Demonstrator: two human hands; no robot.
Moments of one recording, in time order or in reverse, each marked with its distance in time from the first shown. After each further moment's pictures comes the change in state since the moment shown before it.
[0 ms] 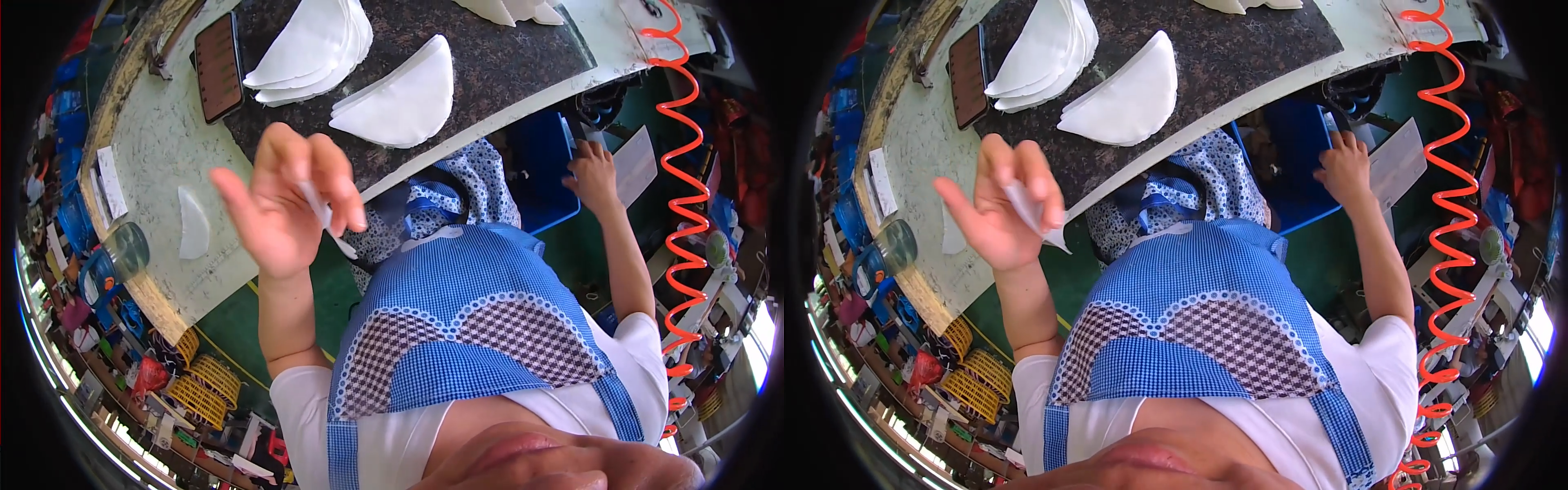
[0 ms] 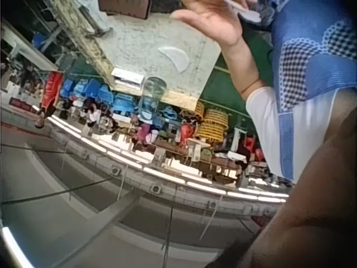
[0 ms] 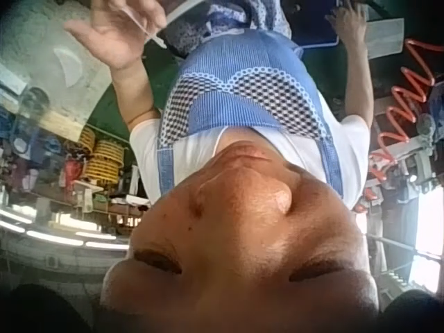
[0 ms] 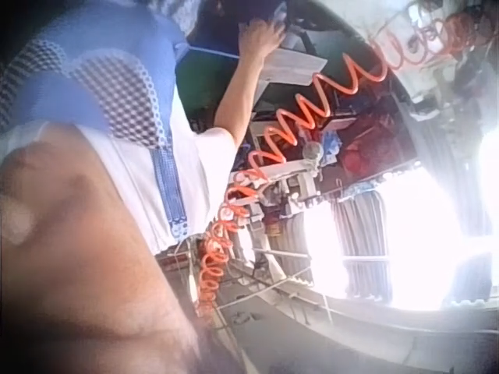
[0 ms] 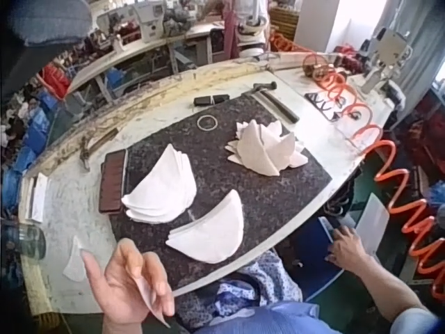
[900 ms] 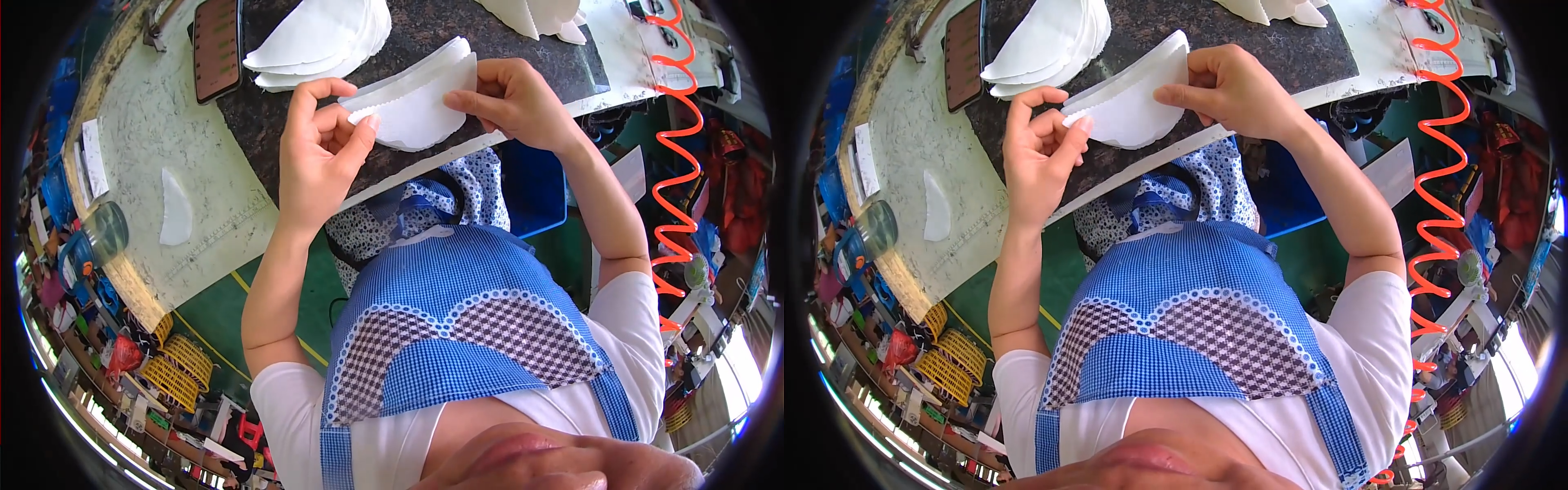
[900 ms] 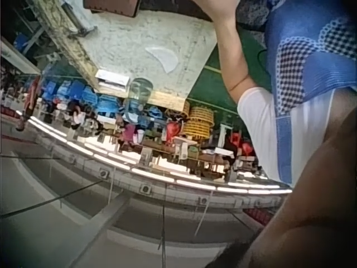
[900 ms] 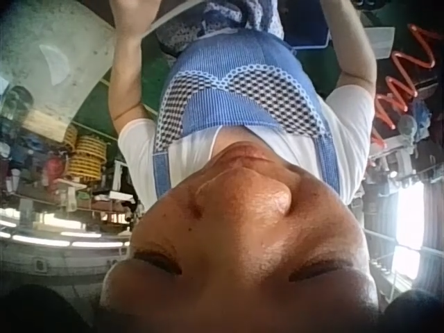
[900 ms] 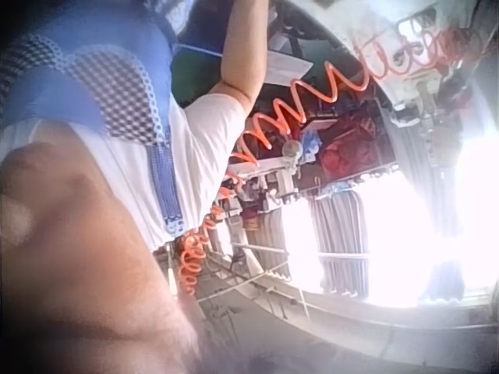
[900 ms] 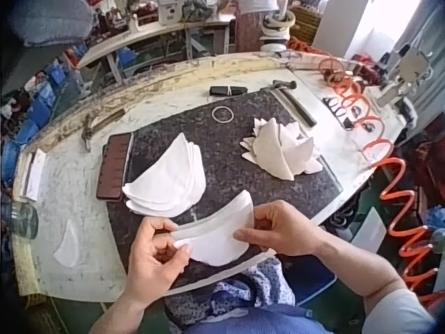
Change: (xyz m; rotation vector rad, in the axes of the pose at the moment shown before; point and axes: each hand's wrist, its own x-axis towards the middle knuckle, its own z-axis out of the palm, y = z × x) left_hand 0.023 -0.040 -0.022 0.749 0.386 0.031; right_hand 0.122 -0.133 -0.098 0.941 -0.196 -0.352
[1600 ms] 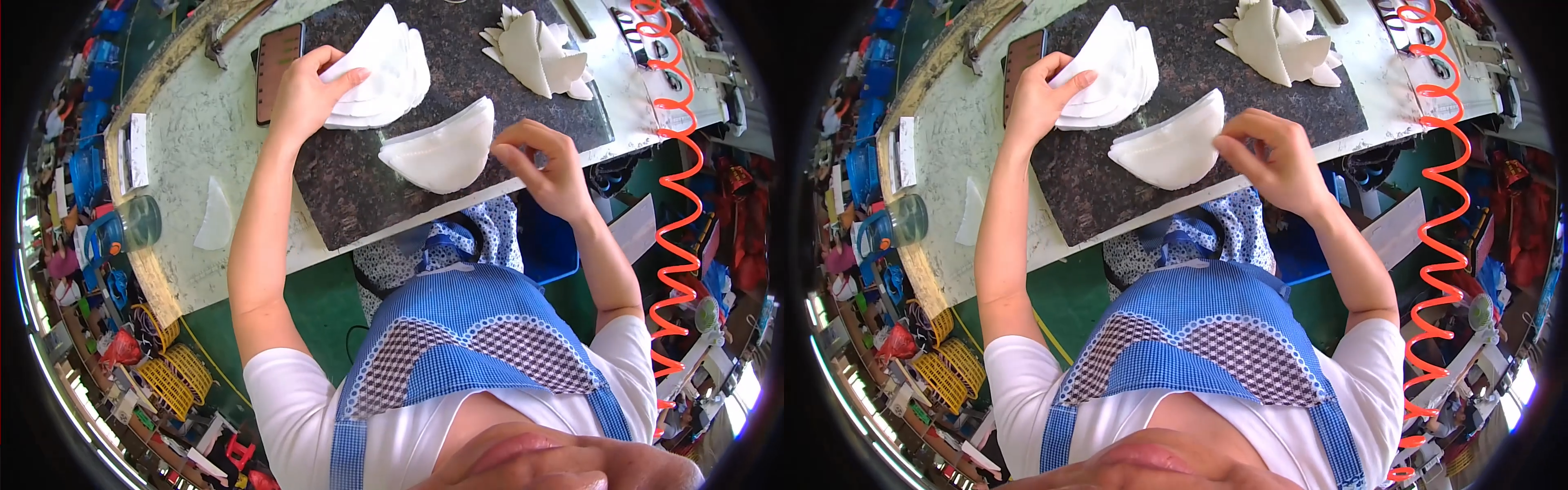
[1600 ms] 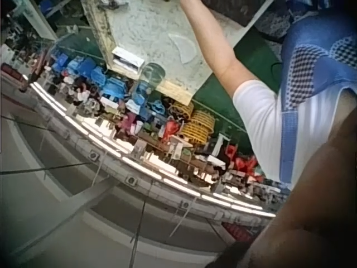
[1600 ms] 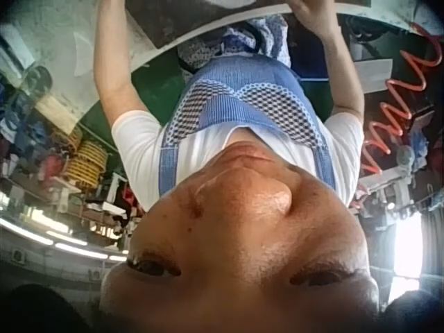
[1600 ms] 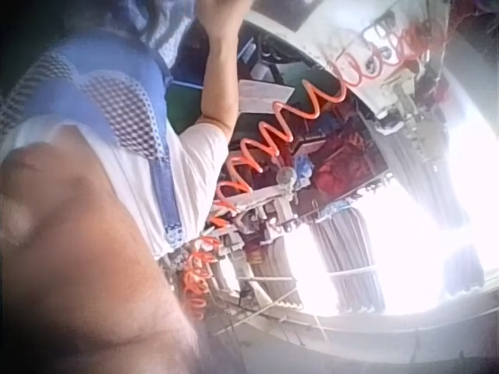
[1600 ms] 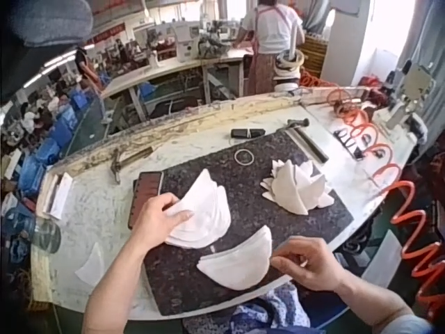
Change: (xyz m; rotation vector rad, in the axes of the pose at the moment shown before) left_hand 0.110 0.007 -0.075 0.615 0.015 0.183; right_hand -0.026 -0.003 0.005 -0.129 0.275 -0.328
